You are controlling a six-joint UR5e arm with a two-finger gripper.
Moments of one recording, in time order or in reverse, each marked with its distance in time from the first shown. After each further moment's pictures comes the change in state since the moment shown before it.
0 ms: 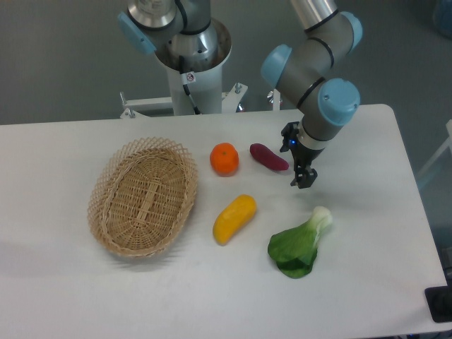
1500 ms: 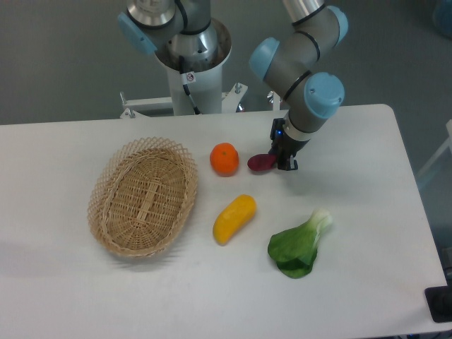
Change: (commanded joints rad) arm 0.008 0.029 0.000 -0.003 -0.003 -0.015
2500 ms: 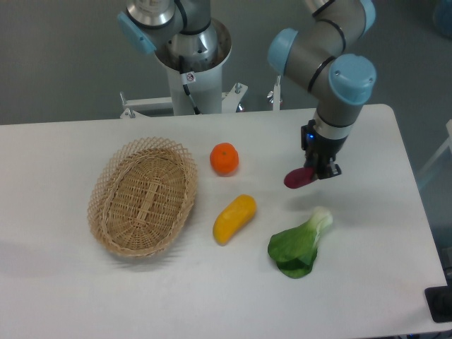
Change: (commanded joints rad) arm -0.014 -0.046 0.281 0.012 0.017 -0.231
